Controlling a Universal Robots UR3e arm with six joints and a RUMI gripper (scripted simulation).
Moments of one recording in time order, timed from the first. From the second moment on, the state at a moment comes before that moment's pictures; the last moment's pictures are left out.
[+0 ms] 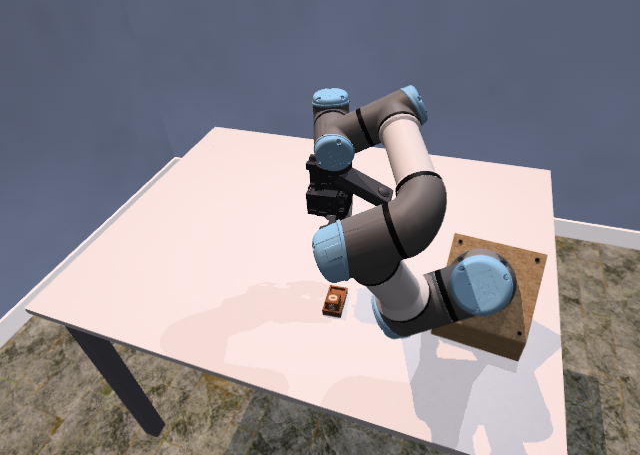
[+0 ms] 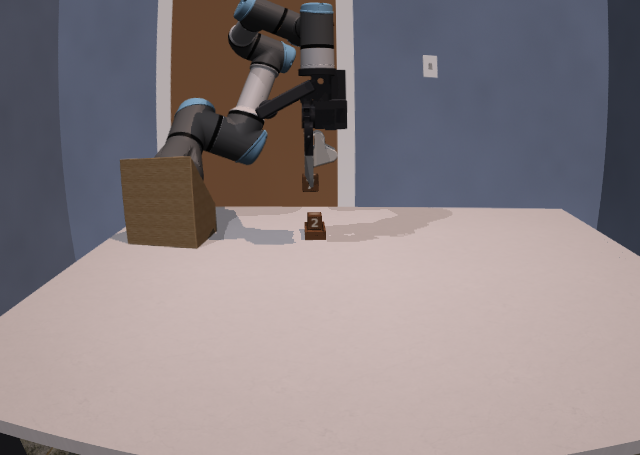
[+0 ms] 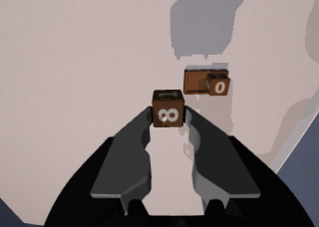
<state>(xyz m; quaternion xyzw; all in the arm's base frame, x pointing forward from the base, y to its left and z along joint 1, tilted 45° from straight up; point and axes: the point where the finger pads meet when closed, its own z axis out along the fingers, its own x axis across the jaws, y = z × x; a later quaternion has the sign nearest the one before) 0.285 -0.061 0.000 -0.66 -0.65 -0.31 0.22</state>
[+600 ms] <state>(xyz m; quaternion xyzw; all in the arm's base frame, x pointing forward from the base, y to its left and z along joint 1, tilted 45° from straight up) 0.289 -0.071 -0.014 -0.81 -0.44 -0.24 0.30</state>
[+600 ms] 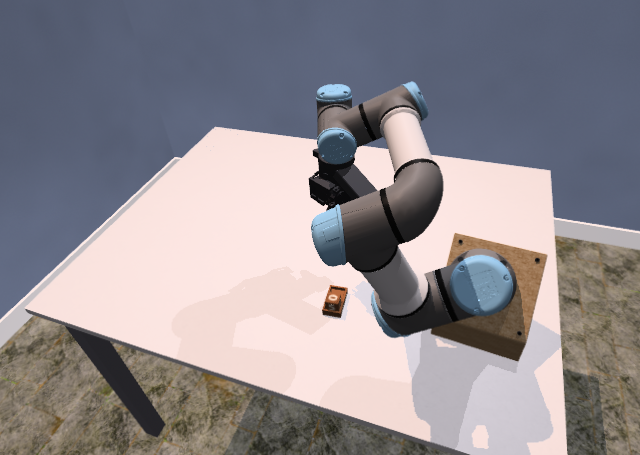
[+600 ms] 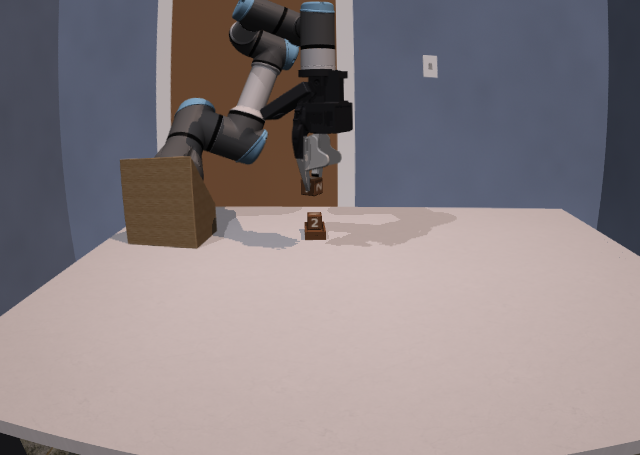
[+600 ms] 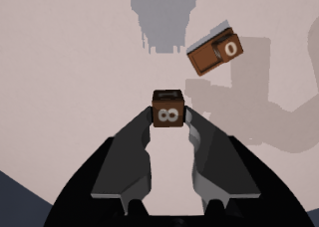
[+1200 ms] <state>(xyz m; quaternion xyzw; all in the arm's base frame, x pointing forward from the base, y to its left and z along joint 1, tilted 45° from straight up) 0.294 -0.078 -0.026 -0.88 -0.27 -0.17 0.34</state>
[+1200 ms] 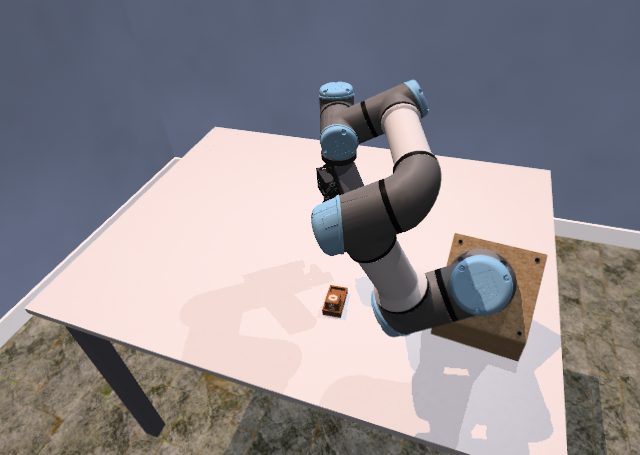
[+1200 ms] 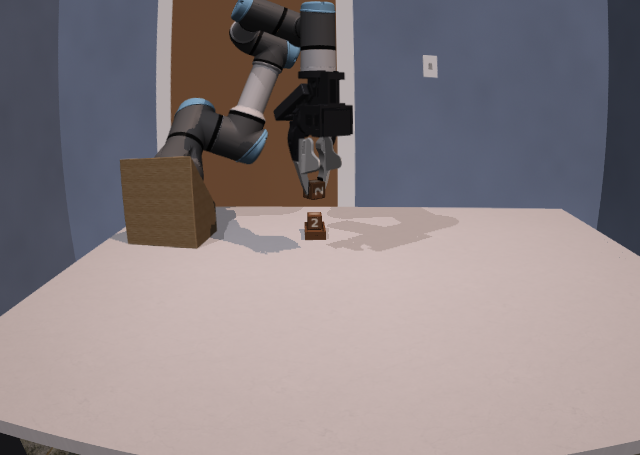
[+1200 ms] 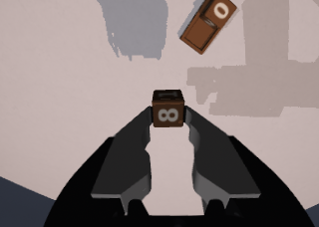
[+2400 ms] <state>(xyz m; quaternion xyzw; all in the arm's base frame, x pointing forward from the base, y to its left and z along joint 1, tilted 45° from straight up) 0.295 -0.080 -0.030 -0.90 -0.22 -0.15 0.35</state>
